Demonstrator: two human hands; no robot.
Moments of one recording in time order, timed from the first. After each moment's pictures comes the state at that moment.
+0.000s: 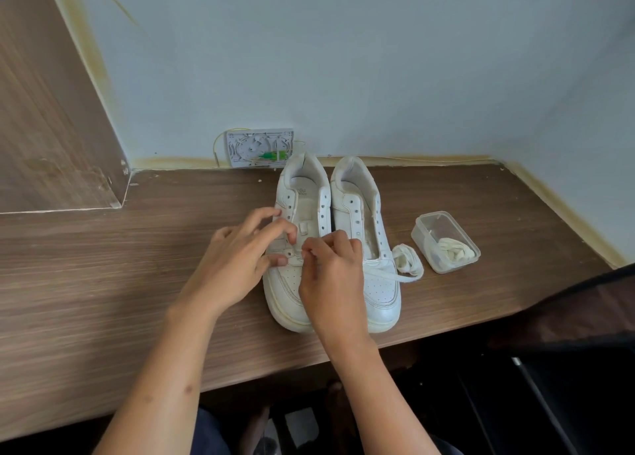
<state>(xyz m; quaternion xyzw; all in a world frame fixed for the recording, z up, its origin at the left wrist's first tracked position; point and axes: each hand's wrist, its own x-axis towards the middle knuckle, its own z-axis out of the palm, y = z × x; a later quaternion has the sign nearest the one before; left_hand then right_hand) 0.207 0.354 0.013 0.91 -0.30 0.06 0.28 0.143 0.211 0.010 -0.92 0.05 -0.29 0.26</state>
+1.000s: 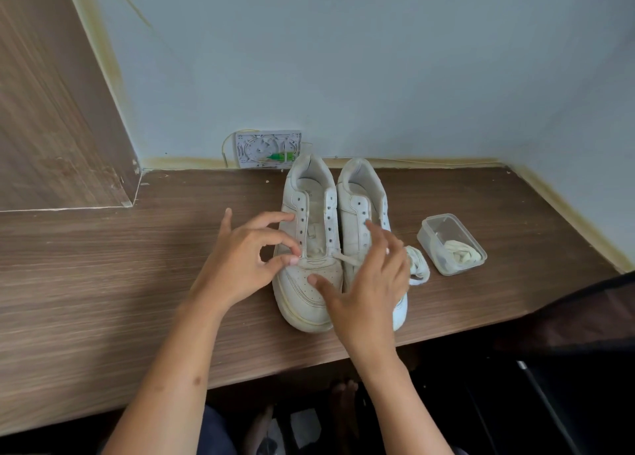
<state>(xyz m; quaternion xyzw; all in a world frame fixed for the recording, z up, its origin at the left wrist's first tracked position) 0.211 0.358 0.011 0.88 -0.28 0.04 0.39 0.120 0.198 0.021 -0.91 0.16 -0.24 0.29</state>
